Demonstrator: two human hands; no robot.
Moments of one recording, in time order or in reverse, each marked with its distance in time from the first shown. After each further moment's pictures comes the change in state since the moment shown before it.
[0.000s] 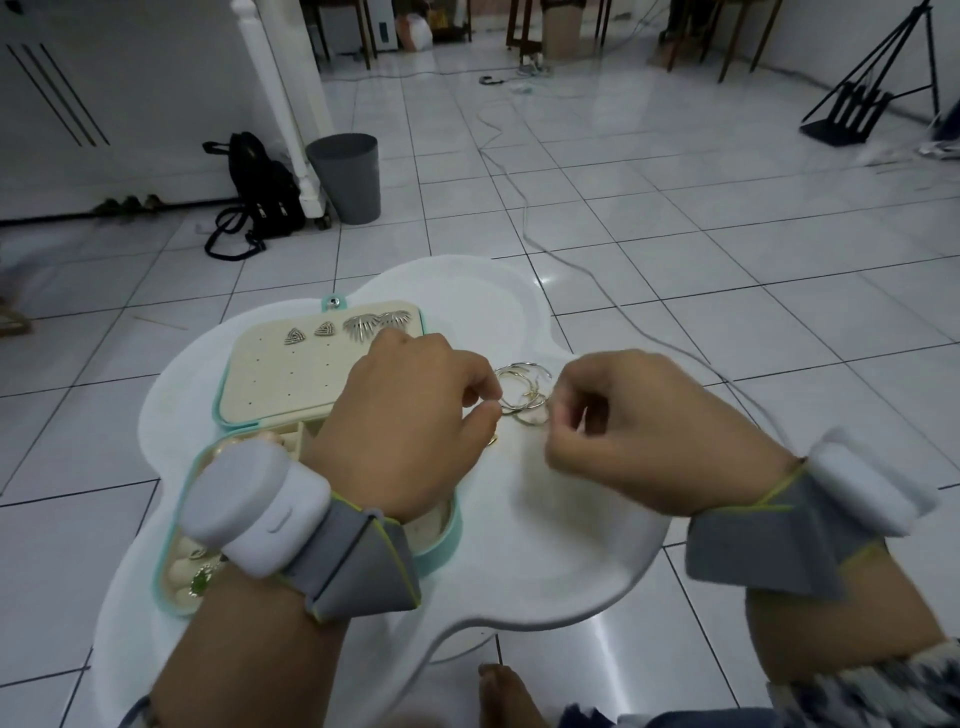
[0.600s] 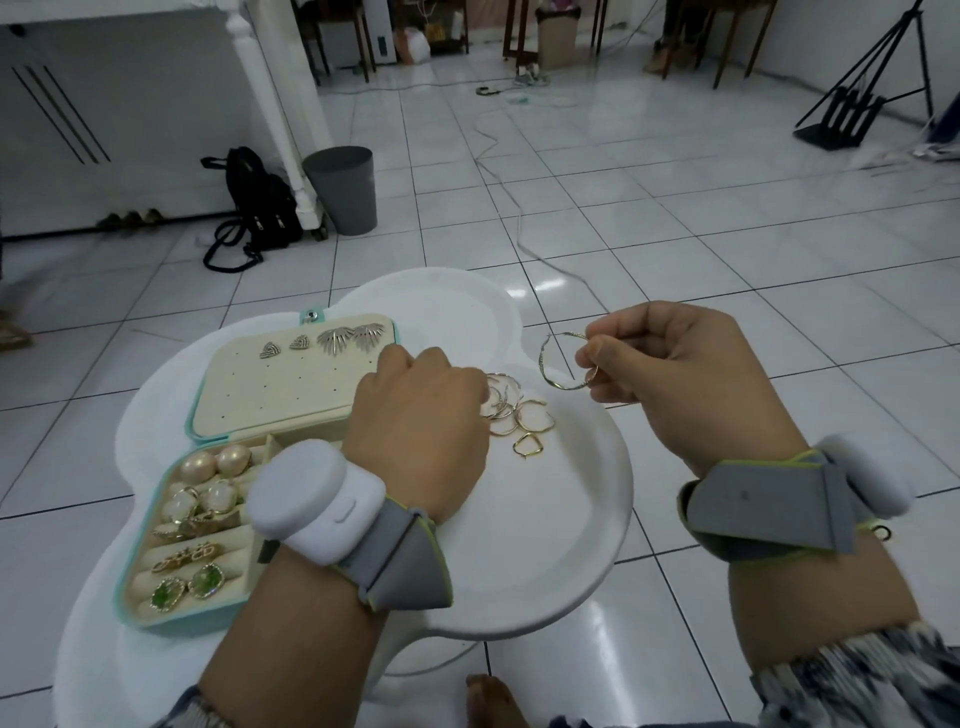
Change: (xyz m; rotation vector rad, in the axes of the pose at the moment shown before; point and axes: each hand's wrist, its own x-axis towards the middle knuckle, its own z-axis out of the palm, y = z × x) left_hand 0.012 0.032 0.019 0.268 -0.061 -0.144; right_hand 0.013 0.038 -0.017 0.704 0.399 0.161
